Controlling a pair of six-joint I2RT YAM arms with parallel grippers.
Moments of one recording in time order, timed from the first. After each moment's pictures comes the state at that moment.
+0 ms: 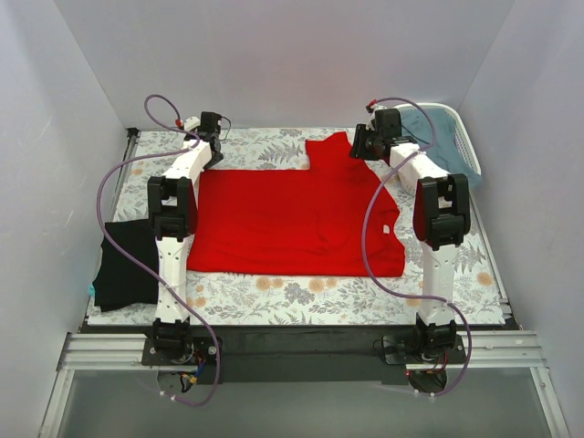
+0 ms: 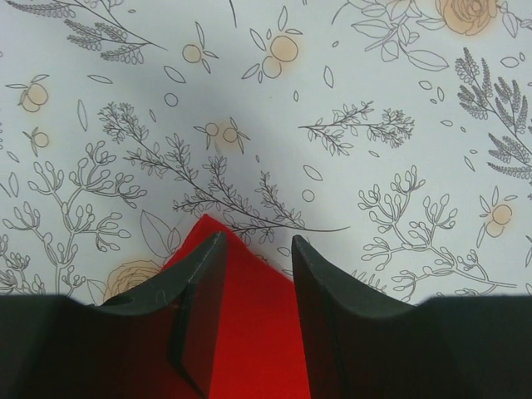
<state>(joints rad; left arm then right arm) -0.11 2.48 2.16 -0.64 -0.46 -0.67 0.19 2.22 1.81 -0.27 -0.18 0.24</state>
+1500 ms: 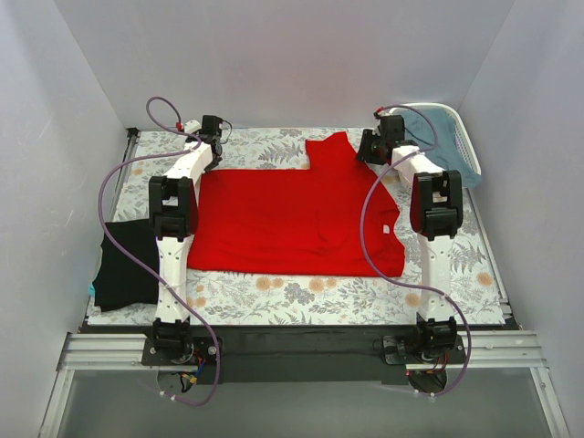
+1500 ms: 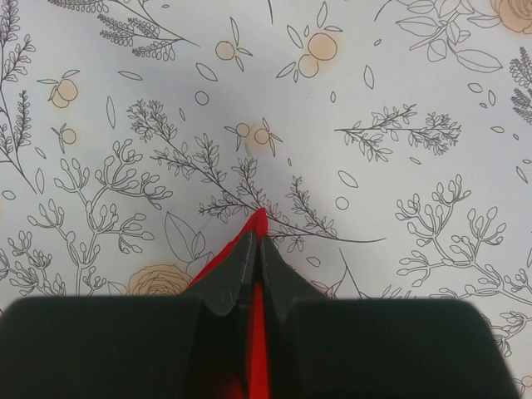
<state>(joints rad) -0.11 2.49 2.13 -0.64 -0.53 -0.66 0.13 2.39 1.92 -0.25 -0.18 0.26</state>
